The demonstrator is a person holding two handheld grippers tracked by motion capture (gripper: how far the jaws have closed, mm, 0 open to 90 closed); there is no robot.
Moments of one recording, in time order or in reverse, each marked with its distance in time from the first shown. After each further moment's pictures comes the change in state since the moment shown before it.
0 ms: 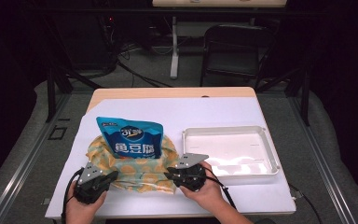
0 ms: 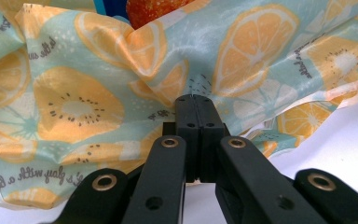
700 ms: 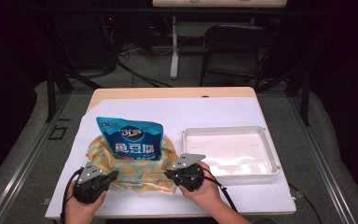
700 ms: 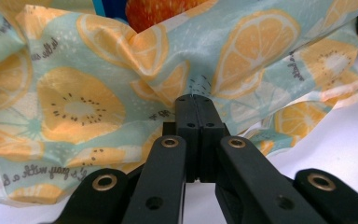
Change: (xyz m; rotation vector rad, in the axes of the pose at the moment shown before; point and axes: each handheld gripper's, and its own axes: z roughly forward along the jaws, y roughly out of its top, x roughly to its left) left arm 0.000 0.001 -0.001 0.013 -0.004 0.001; right arm 0.001 -0.001 0.008 0.042 -0.001 0.021
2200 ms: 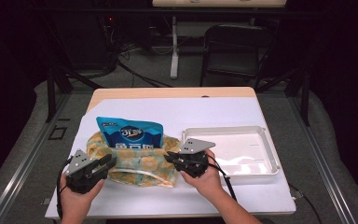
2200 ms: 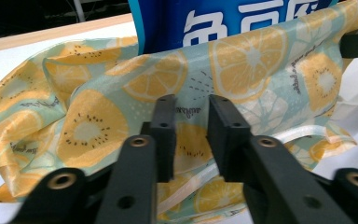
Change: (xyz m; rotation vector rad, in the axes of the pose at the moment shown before) left arm 0.007 0.034 -0.021 -0.184 0.025 -0.029; right arm -0.019 0.031 -0.020 -0.186 -0.029 -0.002
